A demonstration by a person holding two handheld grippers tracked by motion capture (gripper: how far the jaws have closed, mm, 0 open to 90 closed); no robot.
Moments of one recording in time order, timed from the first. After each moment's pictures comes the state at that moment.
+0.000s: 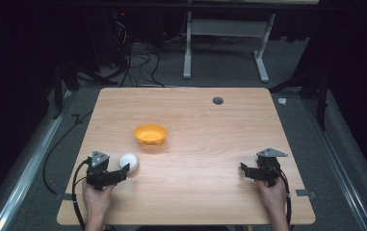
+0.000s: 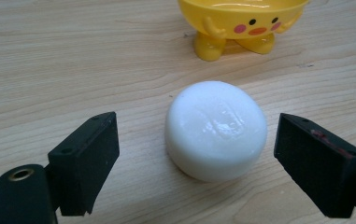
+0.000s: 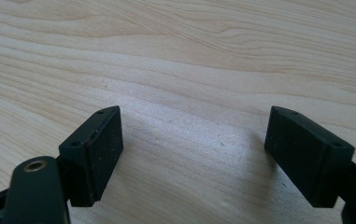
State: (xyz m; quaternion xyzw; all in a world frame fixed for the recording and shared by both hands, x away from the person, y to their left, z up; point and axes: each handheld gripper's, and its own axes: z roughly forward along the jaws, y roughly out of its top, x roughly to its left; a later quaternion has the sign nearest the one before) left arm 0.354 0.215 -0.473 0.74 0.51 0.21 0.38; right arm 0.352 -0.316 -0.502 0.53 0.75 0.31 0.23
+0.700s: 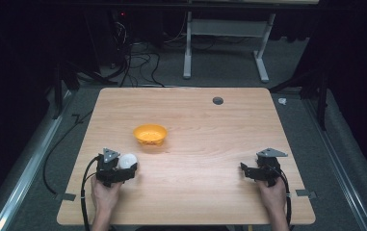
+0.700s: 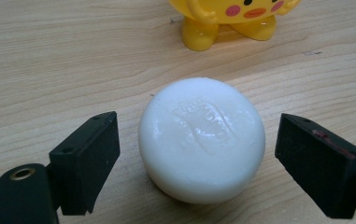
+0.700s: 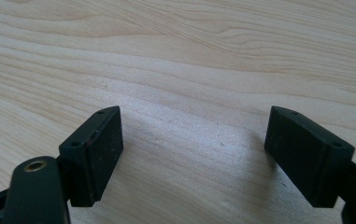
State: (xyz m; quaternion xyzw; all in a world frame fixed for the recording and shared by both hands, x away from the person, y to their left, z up) left arm 0.369 0.196 -0.485 0.76 0.51 0.20 0.36; right arm 0.352 -0.316 -0.502 0.54 0.75 0.31 0.23
